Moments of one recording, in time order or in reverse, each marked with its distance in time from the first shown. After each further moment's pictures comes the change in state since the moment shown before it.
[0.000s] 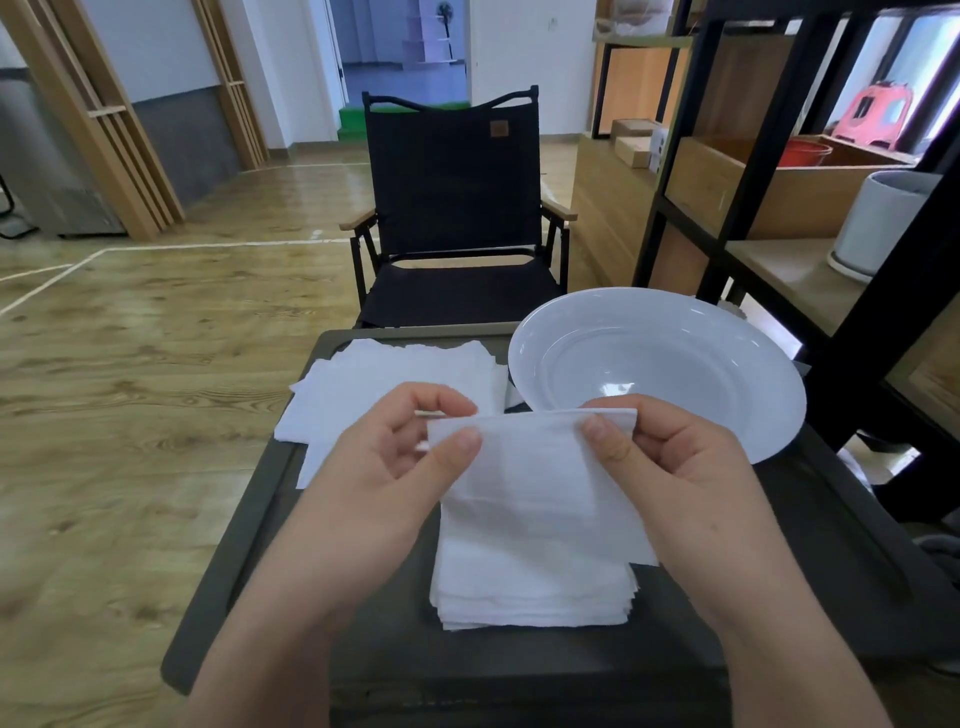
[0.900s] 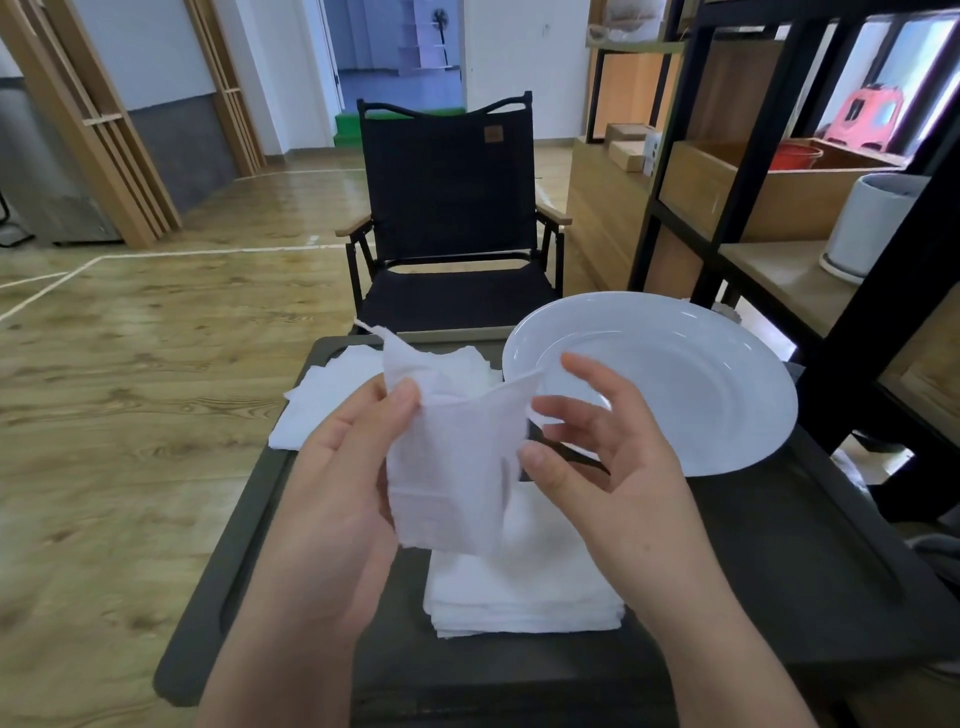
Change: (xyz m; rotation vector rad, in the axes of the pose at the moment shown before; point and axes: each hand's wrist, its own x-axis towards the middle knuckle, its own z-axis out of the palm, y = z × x) left_hand 0.000 0.005 0.009 -0.507 0.122 0.023; right_hand 0.007 0.014 0.020 -0.081 0.022 -0.092
